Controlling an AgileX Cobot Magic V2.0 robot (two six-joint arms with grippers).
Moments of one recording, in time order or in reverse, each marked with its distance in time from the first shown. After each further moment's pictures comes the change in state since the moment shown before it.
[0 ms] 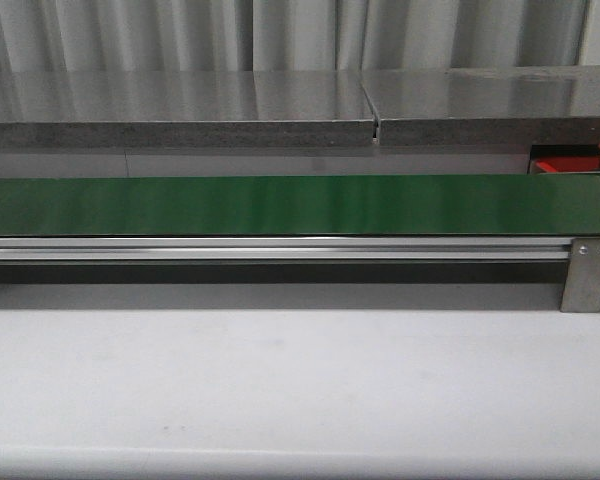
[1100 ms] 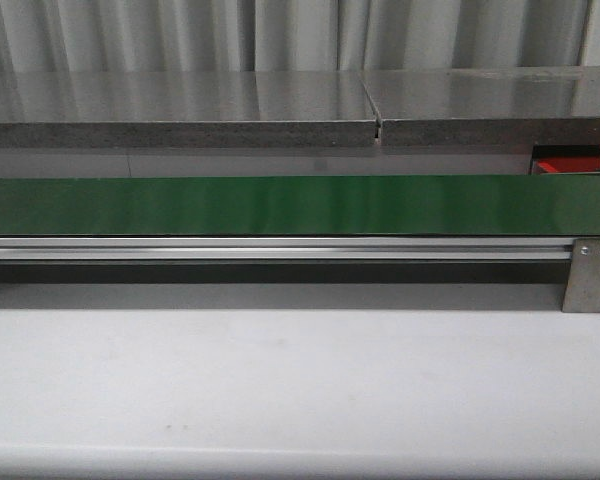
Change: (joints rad) left arm 0.017 -0.276 -0.002 -0.042 0.168 -0.002; right arm 0.000 0.000 0.000 0.000 0.000 -0.002
